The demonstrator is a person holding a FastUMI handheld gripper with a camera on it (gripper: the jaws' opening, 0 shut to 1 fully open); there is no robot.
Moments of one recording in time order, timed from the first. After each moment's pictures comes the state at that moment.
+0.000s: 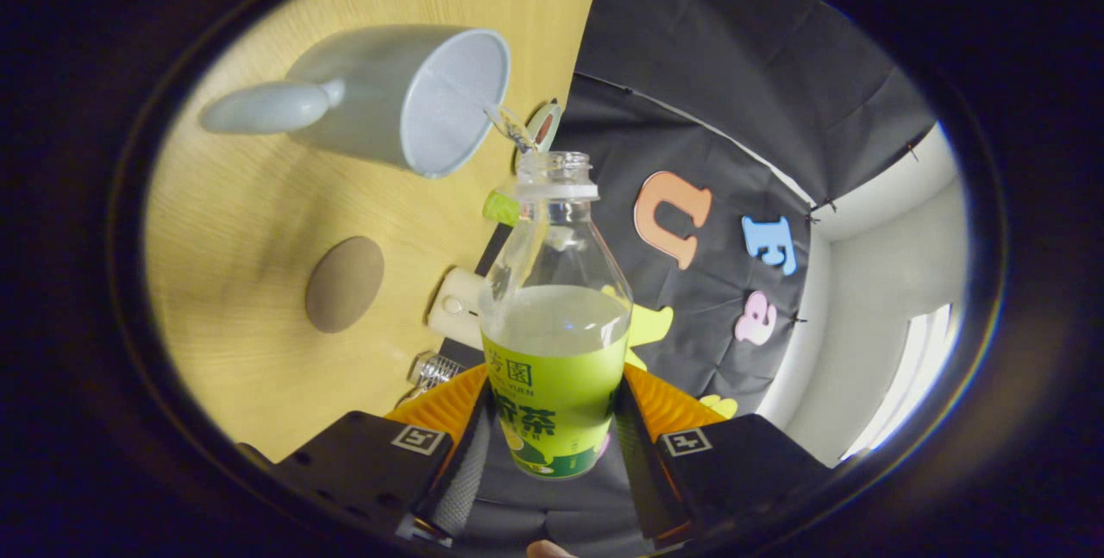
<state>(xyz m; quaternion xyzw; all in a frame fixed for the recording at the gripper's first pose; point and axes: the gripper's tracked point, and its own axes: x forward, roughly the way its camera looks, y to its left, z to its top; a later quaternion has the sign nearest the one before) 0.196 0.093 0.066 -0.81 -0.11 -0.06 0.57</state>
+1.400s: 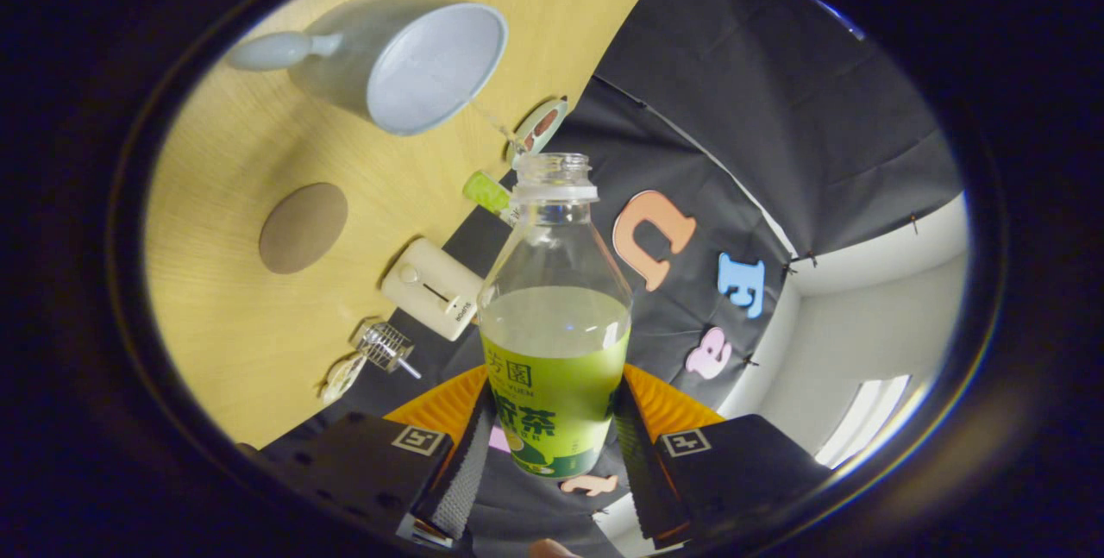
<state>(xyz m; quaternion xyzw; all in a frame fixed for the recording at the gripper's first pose) 0.188 0.111 0.111 -0.86 -0.15 -0.10 0.48</state>
